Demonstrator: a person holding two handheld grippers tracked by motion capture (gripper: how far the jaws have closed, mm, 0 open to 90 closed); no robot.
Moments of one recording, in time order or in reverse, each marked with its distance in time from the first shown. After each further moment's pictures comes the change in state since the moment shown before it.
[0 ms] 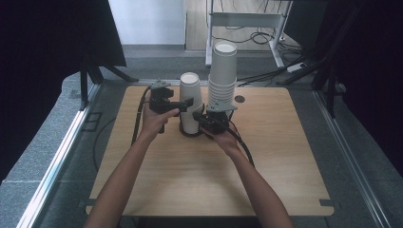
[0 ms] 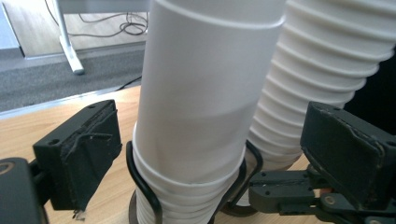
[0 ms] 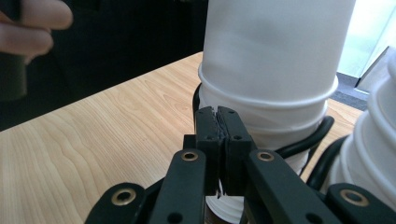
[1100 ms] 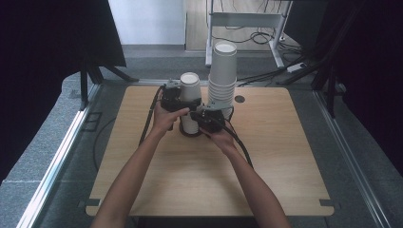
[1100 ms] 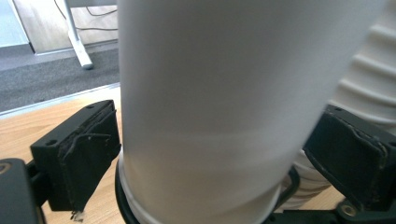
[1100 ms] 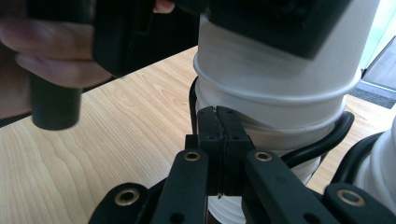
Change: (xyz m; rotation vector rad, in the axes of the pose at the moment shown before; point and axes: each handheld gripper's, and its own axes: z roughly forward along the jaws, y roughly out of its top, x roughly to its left) left arm -0.001 -0.005 0.047 0.036 0.042 0.058; right arm -0.003 -0.004 0.017 0.027 0.001 0.015
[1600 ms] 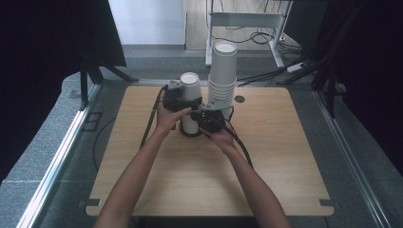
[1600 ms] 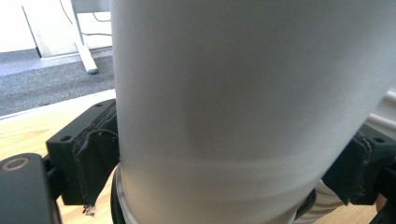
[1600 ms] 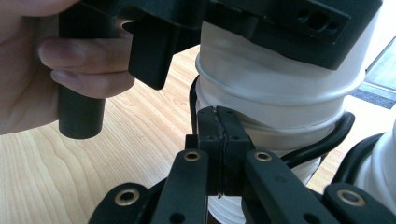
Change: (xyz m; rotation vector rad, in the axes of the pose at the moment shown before) left arm 0.000 -0.003 0.010 -0.034 0.018 -0.012; right arm 0.000 0.000 0.000 0.003 0.000 -0.003
